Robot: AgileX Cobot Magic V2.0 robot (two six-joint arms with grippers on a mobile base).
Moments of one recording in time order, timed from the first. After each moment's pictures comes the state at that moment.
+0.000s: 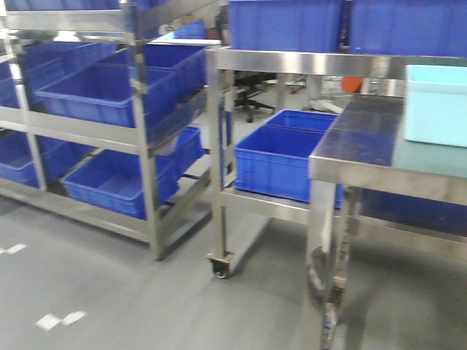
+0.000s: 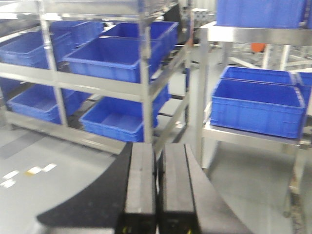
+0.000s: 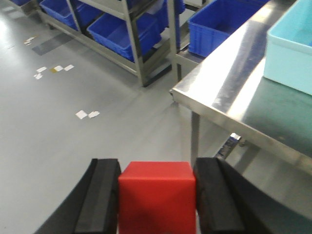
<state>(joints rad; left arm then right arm) -0.06 -0.01 0.01 0.01 0.13 -0.02 0.23 0.58 -0.72 0.14 0.64 0.01</state>
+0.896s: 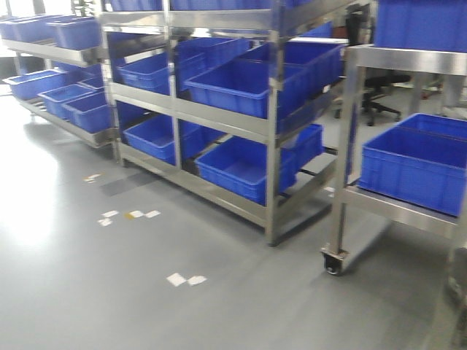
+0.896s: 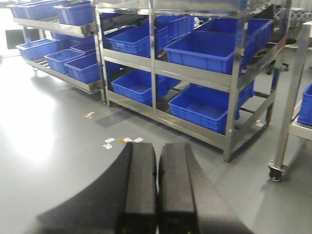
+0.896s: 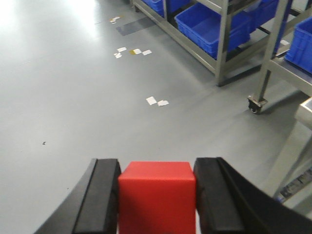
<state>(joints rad) -0.06 -0.01 0.01 0.01 0.13 -0.02 0.23 0.58 -0.72 0.14 0.64 0.01</state>
